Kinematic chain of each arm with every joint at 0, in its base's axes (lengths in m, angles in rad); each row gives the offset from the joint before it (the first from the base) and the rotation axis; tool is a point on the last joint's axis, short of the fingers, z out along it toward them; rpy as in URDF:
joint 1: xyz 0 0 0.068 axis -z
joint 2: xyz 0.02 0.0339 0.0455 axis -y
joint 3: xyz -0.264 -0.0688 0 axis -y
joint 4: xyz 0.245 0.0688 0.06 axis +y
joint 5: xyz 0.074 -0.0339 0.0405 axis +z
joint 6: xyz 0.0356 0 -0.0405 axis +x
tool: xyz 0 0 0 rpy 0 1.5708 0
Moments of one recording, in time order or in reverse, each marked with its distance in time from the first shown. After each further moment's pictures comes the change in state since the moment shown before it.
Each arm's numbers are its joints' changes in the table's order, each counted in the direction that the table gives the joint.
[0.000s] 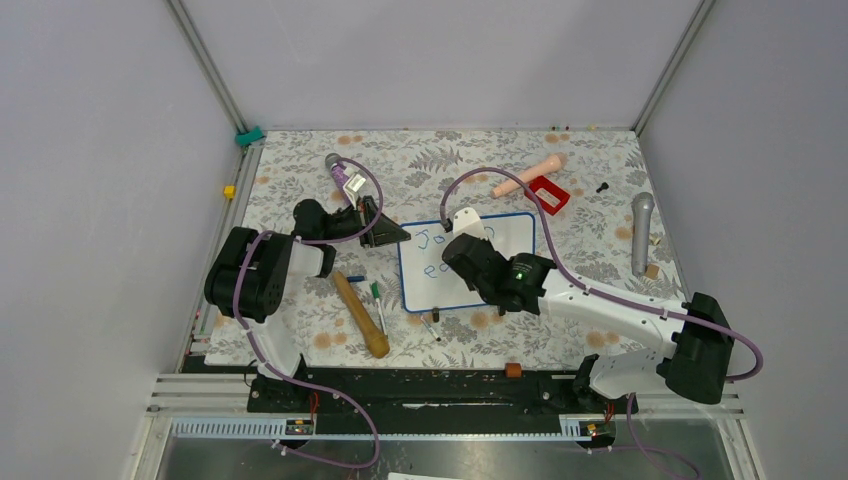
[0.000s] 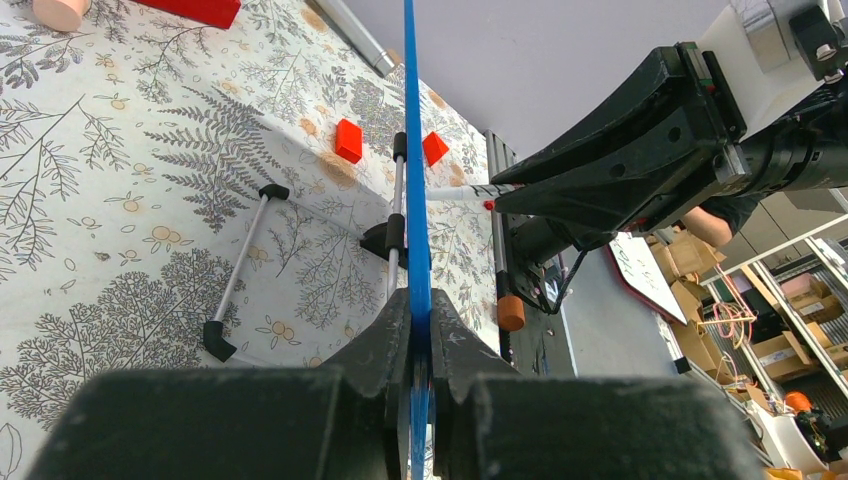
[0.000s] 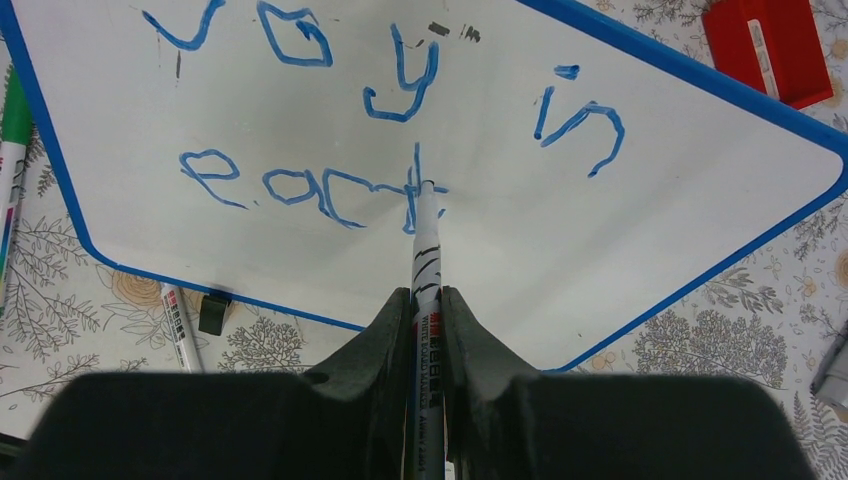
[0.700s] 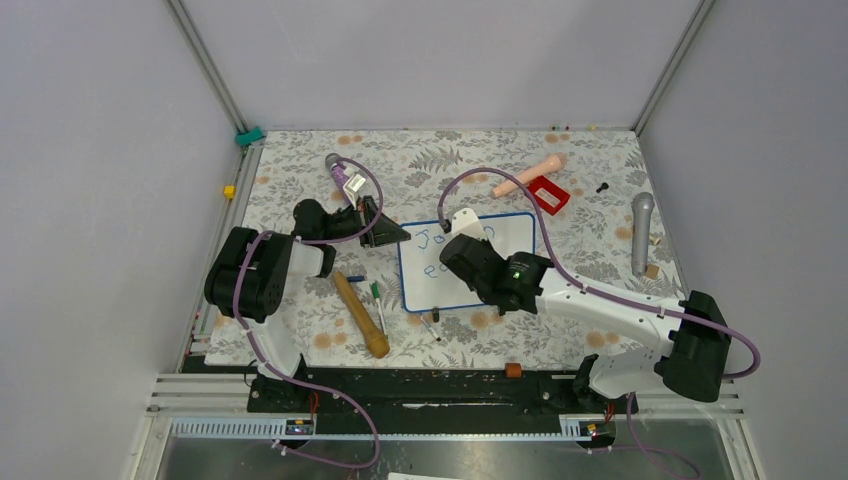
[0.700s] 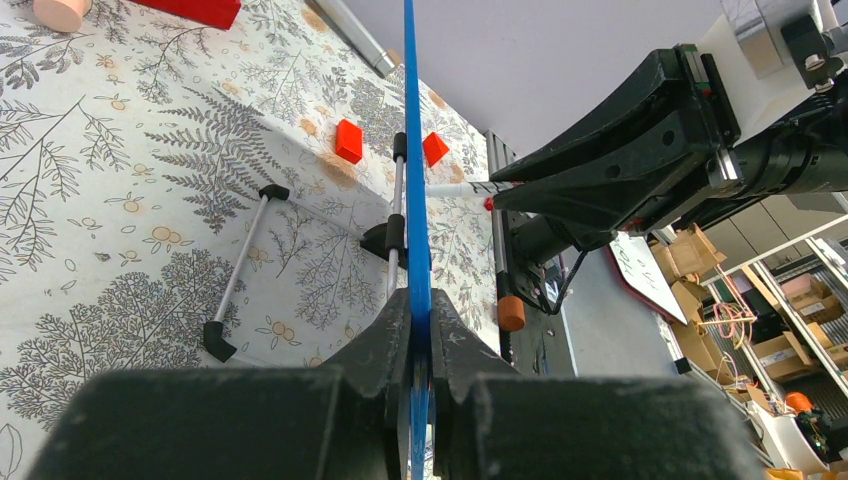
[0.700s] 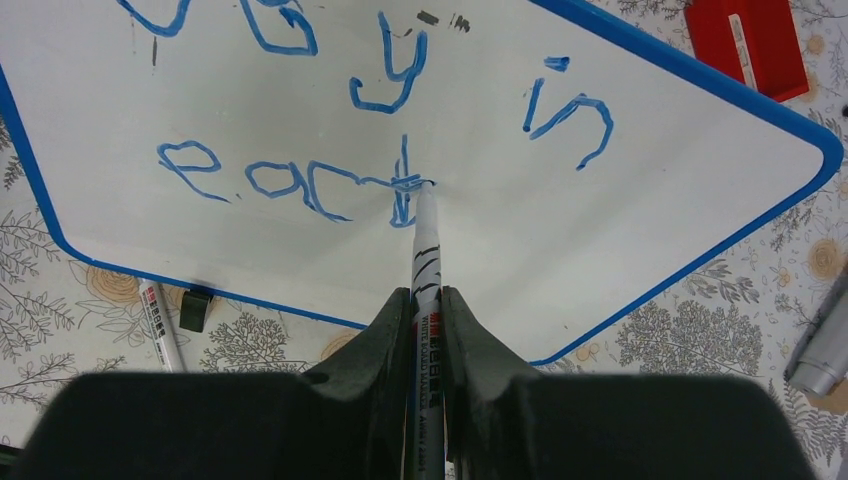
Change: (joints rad) left arm 0.000 0.000 0.000 0.000 0.001 0.000; right arm -0.005 -0.016 0.016 0.034 -0.026 -0.002
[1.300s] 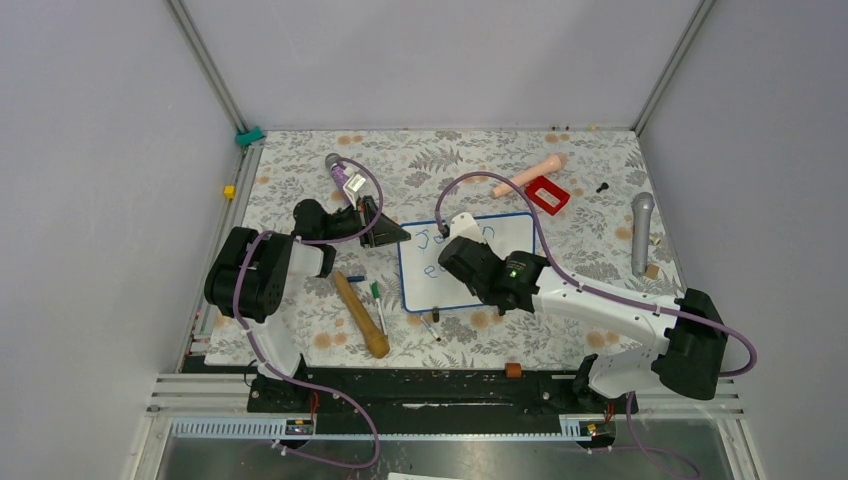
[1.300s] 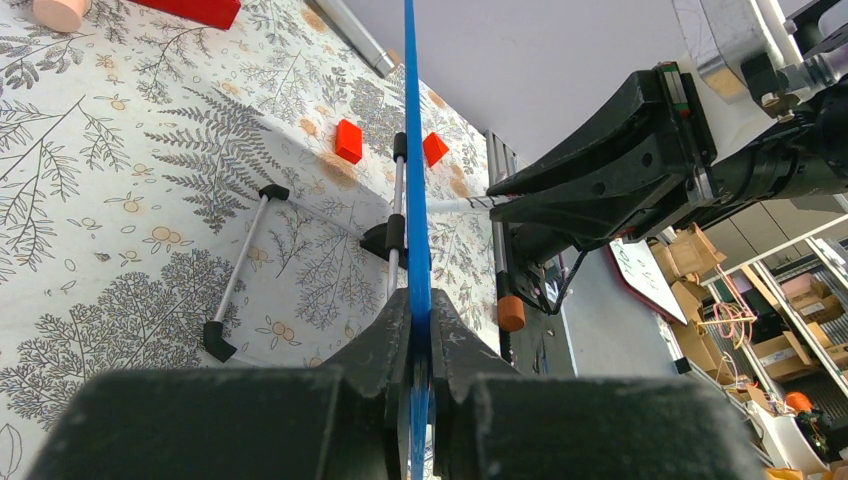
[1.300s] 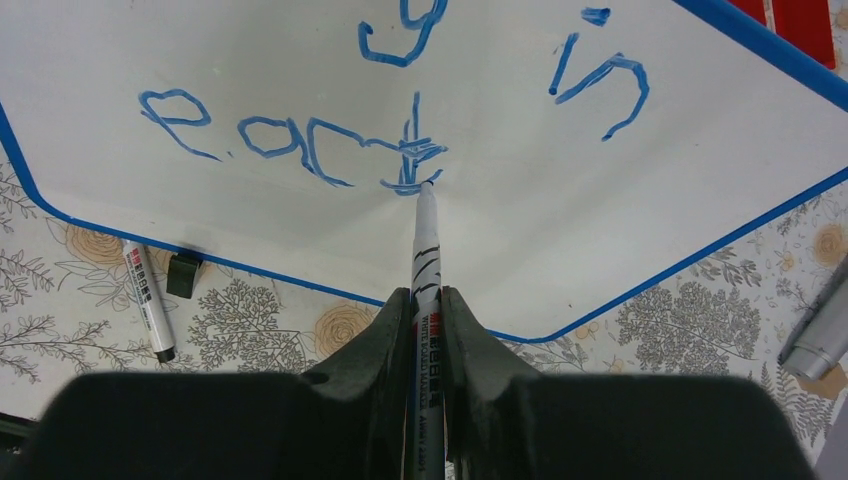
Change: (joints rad) left arm 0.000 0.000 0.000 0.000 0.000 0.000; right arm 0.000 -0.018 0.008 0.063 0.047 0.002
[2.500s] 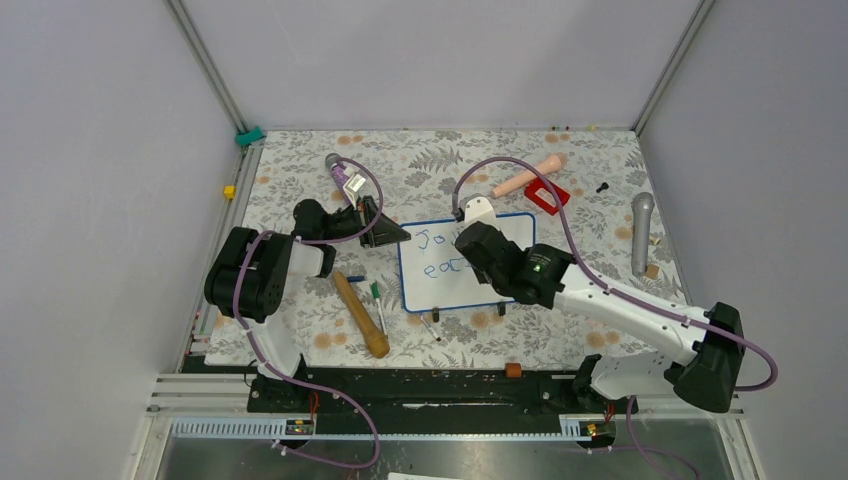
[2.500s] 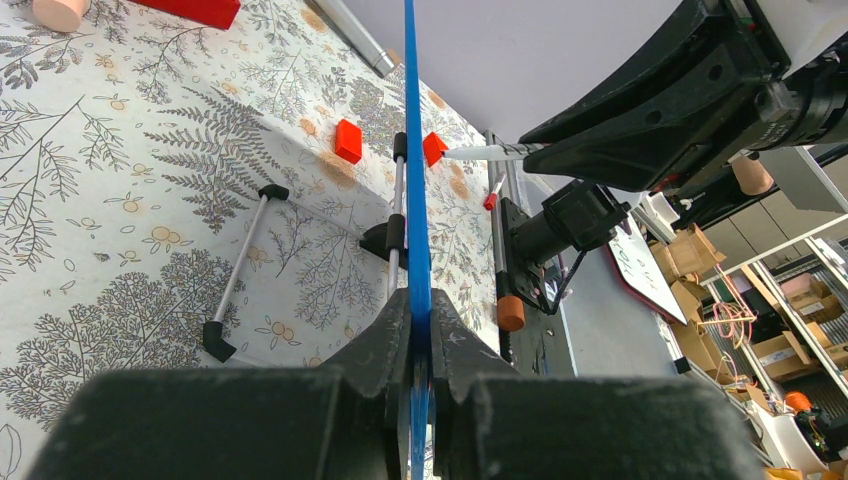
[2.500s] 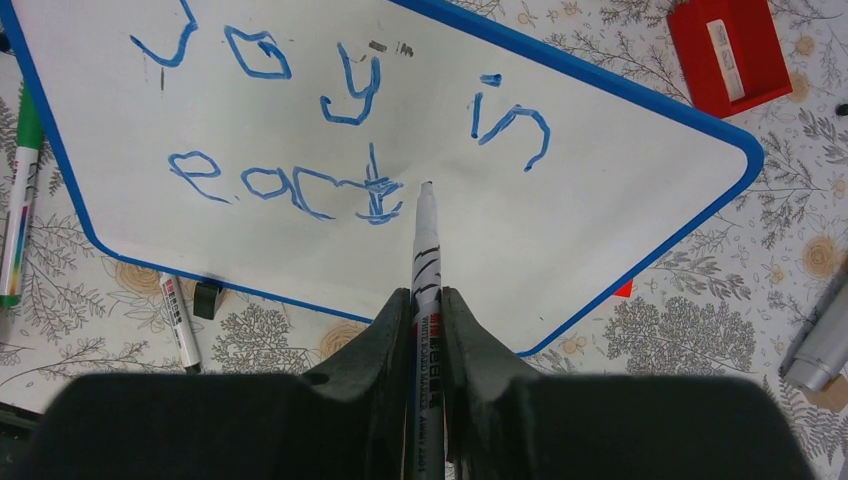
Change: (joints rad) left arm 0.000 0.000 0.000 0.000 0.000 -0.001; right arm 0.048 0.103 0.040 0.008 0.015 -0.019
